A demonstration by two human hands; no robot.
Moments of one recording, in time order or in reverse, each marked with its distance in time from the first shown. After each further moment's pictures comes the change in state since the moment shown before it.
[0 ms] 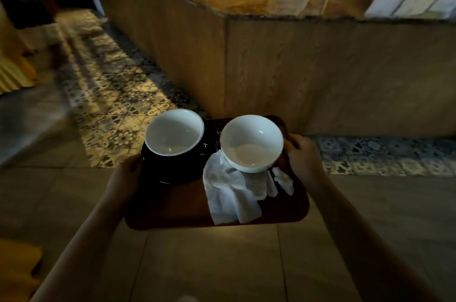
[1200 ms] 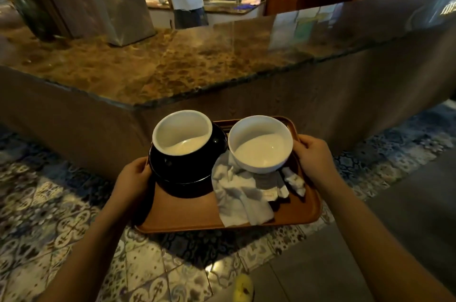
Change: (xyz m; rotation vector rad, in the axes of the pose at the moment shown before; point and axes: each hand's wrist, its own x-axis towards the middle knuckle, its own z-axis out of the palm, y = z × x) left_hand 0.596 0.249 0.239 0.001 -0.352 0.292; right_hand 0.540 0.041 0.008 0.067 0.370 0.188
